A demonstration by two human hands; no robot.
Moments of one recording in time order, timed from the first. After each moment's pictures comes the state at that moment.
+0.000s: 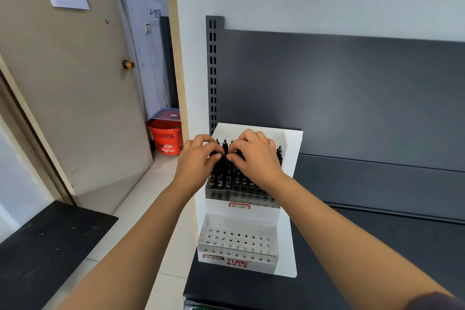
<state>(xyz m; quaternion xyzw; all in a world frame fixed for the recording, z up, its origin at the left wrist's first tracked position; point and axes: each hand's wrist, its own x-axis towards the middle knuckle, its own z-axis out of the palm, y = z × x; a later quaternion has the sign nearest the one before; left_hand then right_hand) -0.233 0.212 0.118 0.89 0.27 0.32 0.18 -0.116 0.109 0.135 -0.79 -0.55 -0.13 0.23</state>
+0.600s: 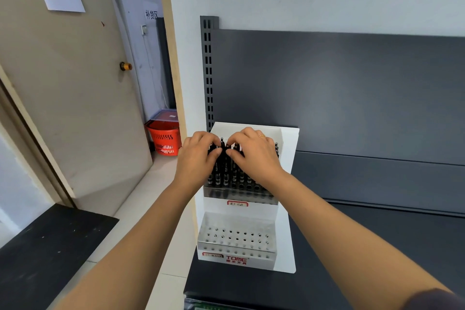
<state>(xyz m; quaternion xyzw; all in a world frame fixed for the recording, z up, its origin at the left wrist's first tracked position) -0.230 0.205 0.125 0.88 0.27 0.34 0.16 -0.115 0.105 0.139 -0.79 -0.54 -0.12 0.25</state>
